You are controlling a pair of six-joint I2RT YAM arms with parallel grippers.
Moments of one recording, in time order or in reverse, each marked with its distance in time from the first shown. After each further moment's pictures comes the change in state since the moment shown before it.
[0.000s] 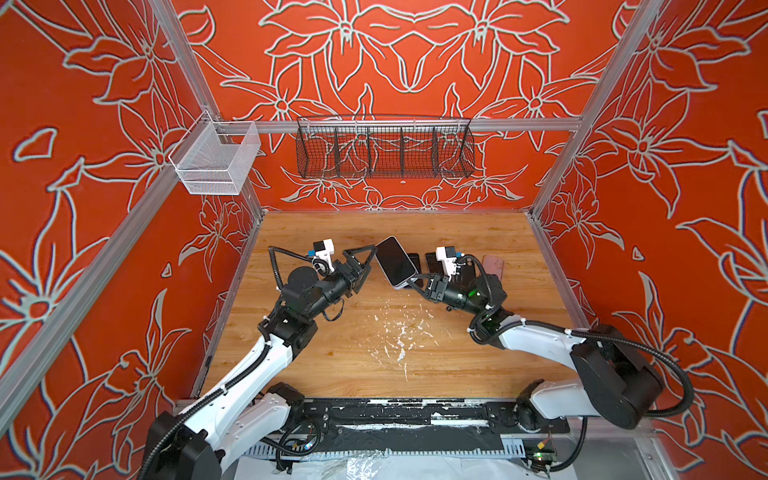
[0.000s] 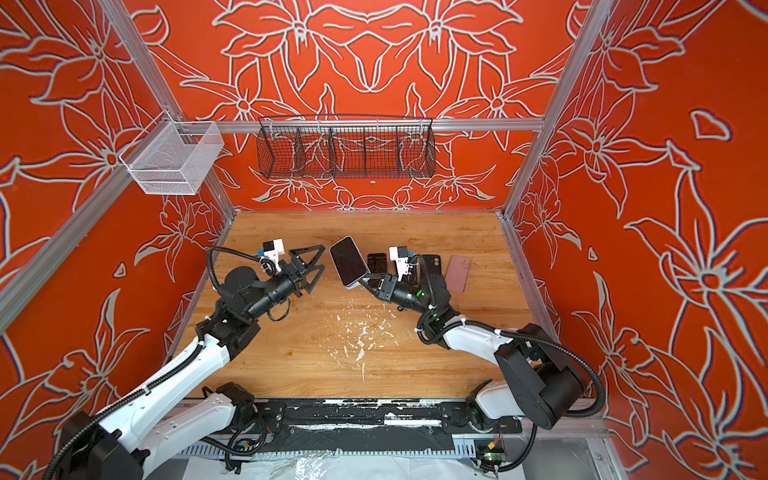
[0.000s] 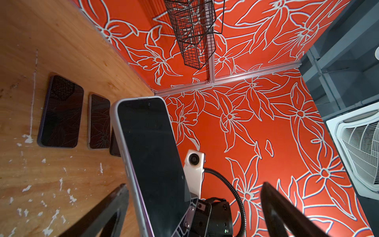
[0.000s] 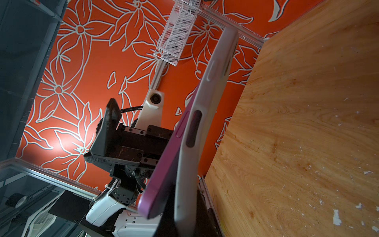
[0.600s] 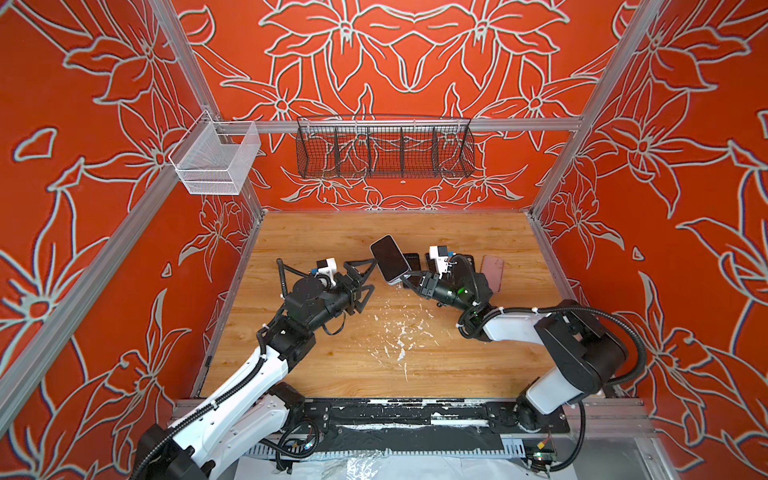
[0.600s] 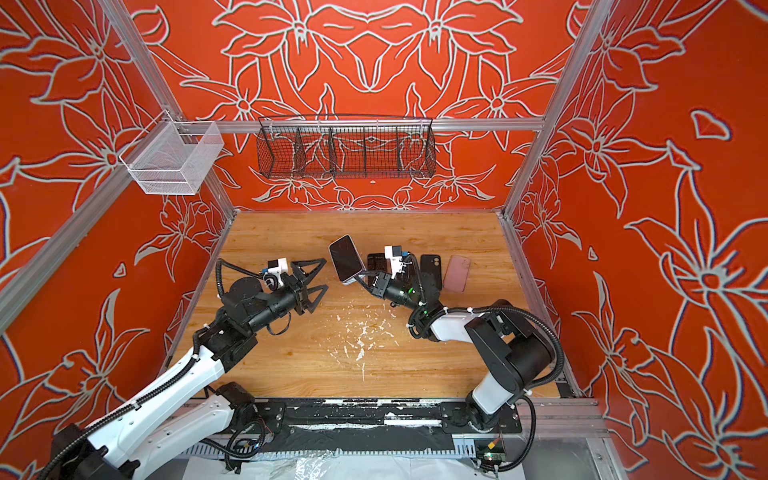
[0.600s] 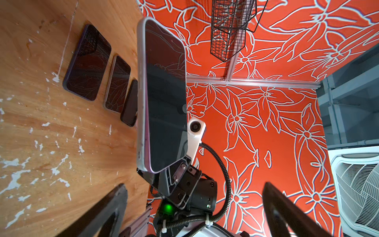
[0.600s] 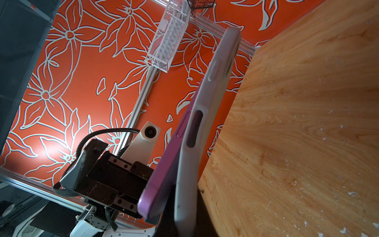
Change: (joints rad) left arm -0.088 -0.062 -0.070 -0.084 -0.068 -0.222; right arm 0.000 0.210 0.041 0.181 0.029 -0.005
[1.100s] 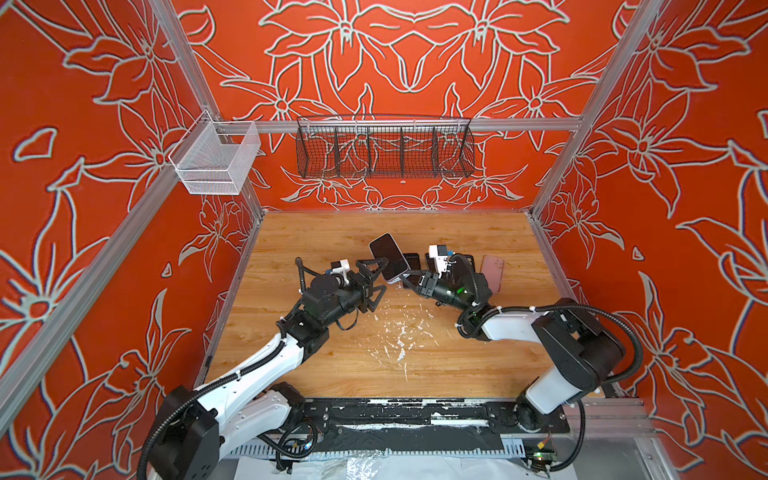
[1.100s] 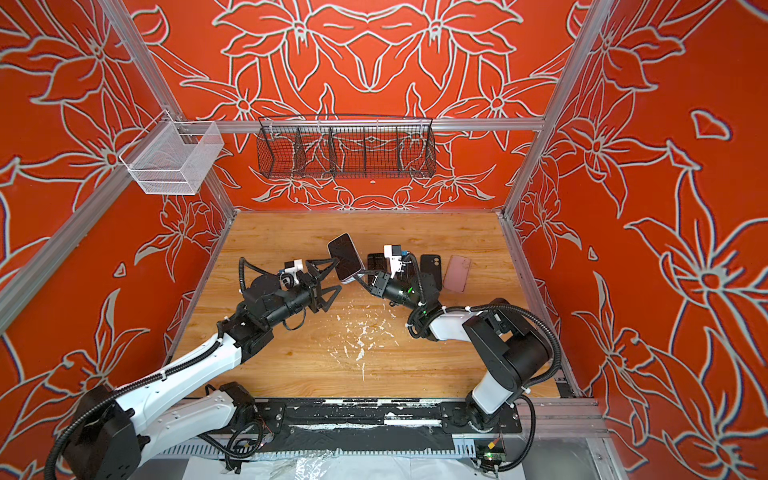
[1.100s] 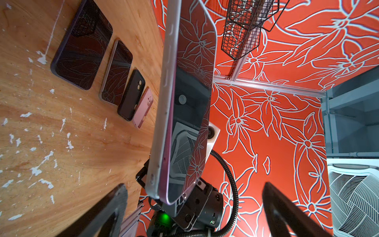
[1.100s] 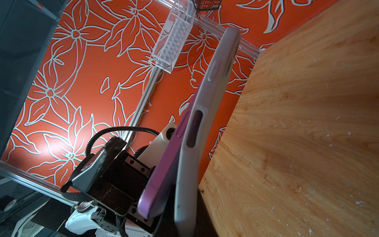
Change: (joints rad) left arm -0.045 0.167 -0.017 0.173 -0.014 -0.082; right arm 0.005 0.009 0.003 0.027 0.001 -0.007
